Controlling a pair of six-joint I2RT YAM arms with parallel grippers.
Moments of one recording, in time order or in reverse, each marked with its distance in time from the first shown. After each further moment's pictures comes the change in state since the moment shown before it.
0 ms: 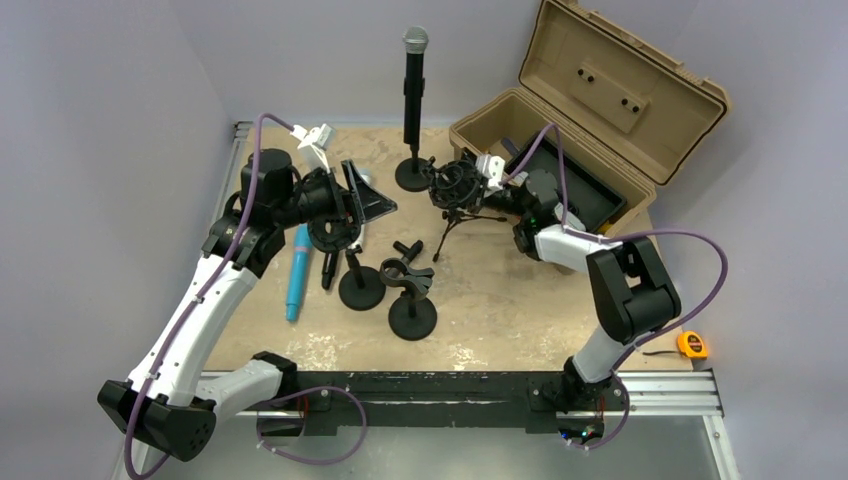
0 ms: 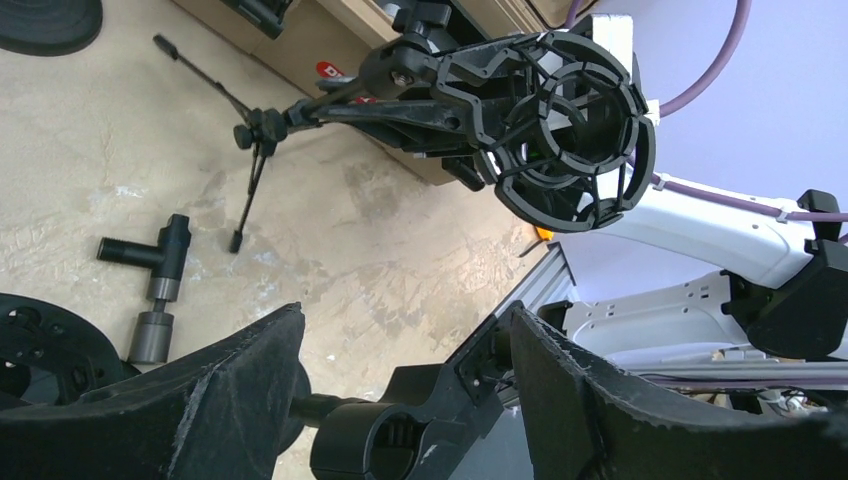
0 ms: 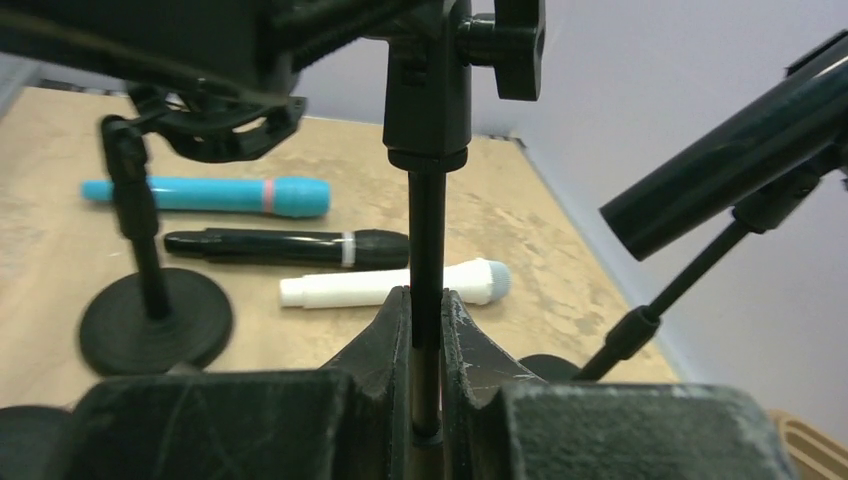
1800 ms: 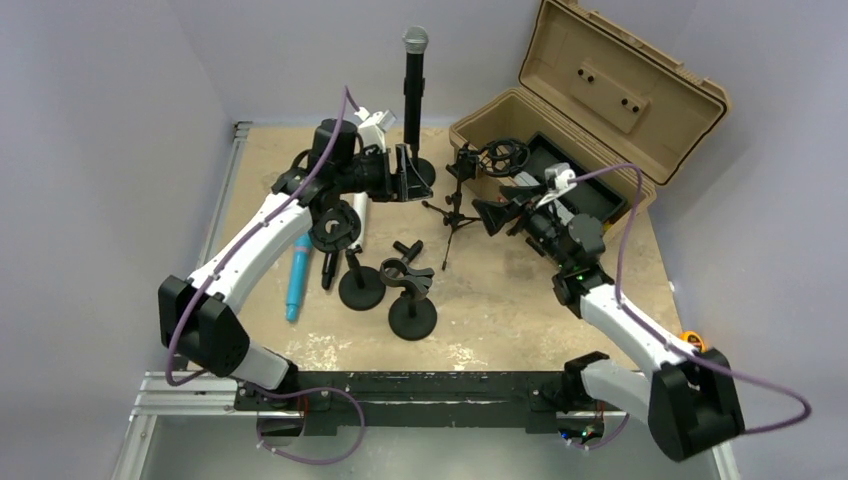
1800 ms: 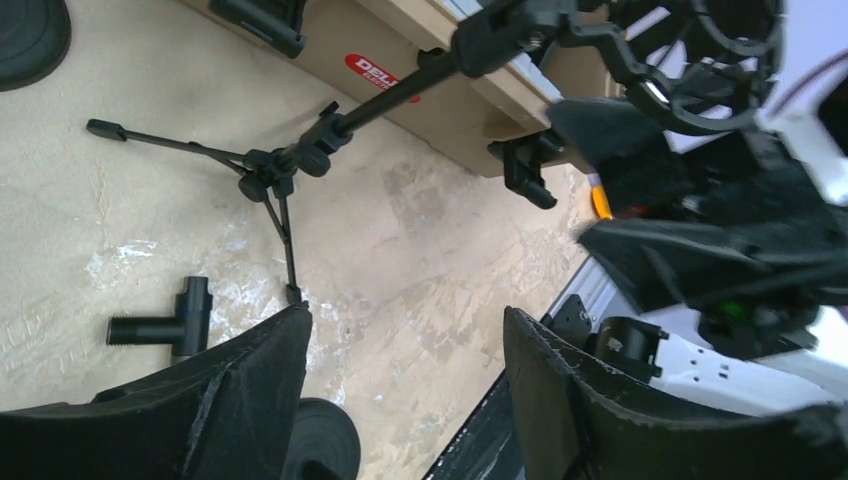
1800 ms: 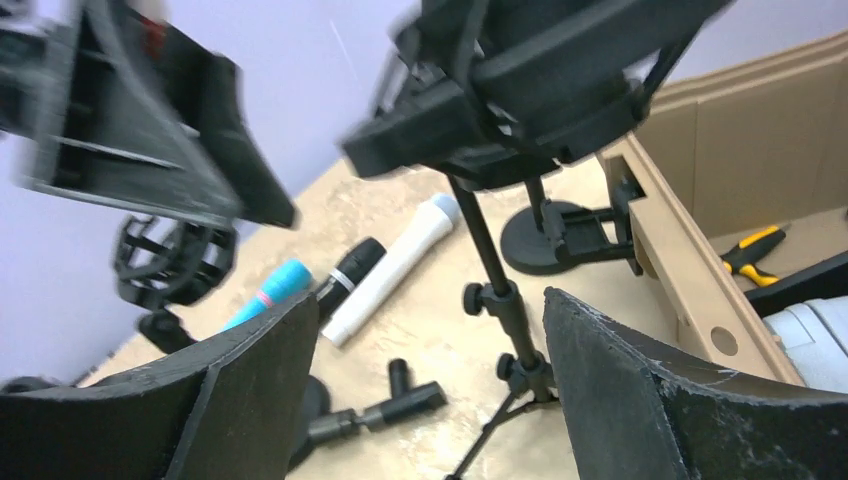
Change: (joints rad) left arm -0.095 0.399 0.168 0.084 -0.016 0.103; right arm -0.050 -0.568 -0.350 -0.328 0.556 0.502
